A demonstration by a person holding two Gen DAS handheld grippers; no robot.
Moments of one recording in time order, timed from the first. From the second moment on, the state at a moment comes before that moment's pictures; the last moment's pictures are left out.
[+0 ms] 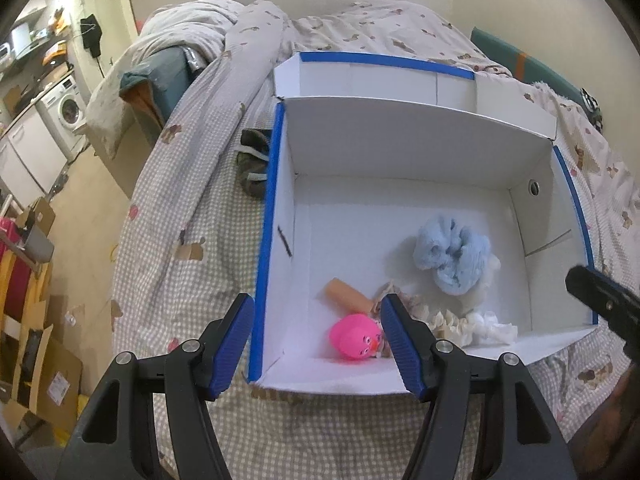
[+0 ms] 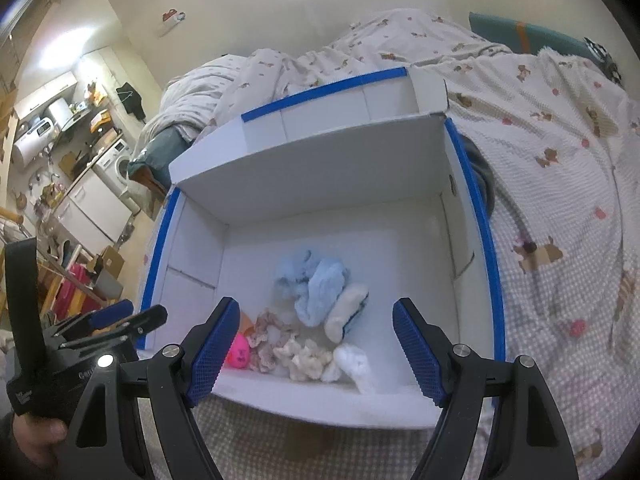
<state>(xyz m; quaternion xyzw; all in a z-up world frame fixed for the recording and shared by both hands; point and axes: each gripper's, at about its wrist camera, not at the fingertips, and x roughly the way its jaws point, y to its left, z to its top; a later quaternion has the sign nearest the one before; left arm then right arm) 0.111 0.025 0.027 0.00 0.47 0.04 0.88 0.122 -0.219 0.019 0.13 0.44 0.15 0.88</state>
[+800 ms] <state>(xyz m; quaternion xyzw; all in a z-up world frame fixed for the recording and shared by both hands) 0.068 0.068 0.017 -0.02 0.49 0.07 0.87 0.072 -0.217 -0.004 0.07 0.47 0.15 0.87</state>
